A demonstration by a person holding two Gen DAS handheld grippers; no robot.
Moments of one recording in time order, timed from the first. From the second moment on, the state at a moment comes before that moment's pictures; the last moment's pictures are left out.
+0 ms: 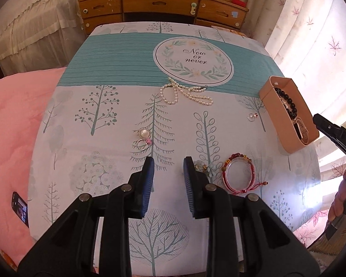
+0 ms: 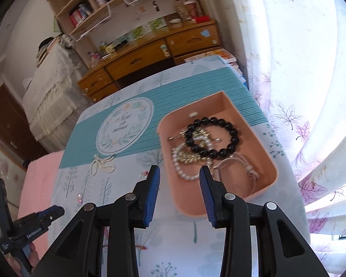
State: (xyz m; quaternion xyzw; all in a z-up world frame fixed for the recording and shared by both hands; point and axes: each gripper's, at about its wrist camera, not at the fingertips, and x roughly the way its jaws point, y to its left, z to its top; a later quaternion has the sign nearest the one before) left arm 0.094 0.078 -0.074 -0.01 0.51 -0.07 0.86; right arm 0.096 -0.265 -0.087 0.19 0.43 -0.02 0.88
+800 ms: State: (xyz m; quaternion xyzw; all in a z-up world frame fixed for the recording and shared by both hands) left arm 0.084 0.122 -0.099 -0.04 0.52 -0.06 0.85; right arm 0.083 -0.157 -0.095 0.10 0.49 0.07 0.86
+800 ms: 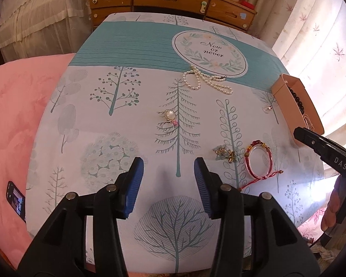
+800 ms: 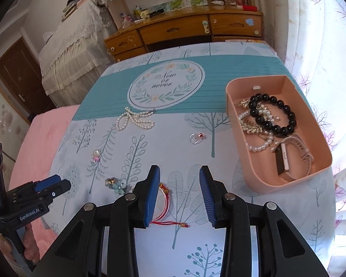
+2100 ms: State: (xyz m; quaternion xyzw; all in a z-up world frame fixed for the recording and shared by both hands) left arm 0.117 0.068 -0.134 -0.05 0.57 -0.19 0.80; right arm 0.103 -0.110 -0.161 -0.03 0.51 0.16 0.84
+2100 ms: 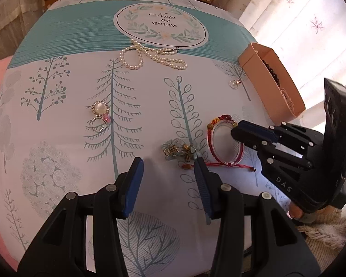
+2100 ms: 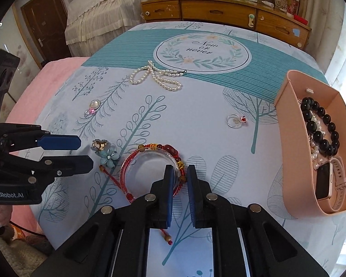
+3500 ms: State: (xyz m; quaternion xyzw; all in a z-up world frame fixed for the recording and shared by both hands) left arm 0.152 0.084 -0.152 -0.22 0.64 -0.10 0.73; right arm 0.095 -0.125 -0.161 0.01 0.50 0.17 0.85
